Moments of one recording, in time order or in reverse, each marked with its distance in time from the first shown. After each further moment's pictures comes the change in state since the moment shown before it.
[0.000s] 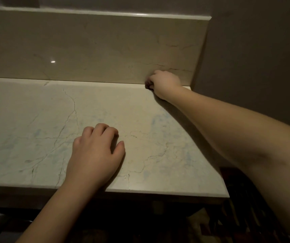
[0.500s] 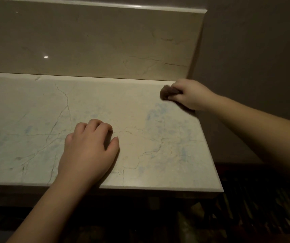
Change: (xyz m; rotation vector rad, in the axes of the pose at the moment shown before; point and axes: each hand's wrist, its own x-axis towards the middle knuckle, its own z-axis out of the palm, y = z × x) left_hand 0.000 0.000 -0.001 0.002 -0.013 -0.014; right_hand -0.084 0.062 -0.013 0.279 -0.059 -0.056
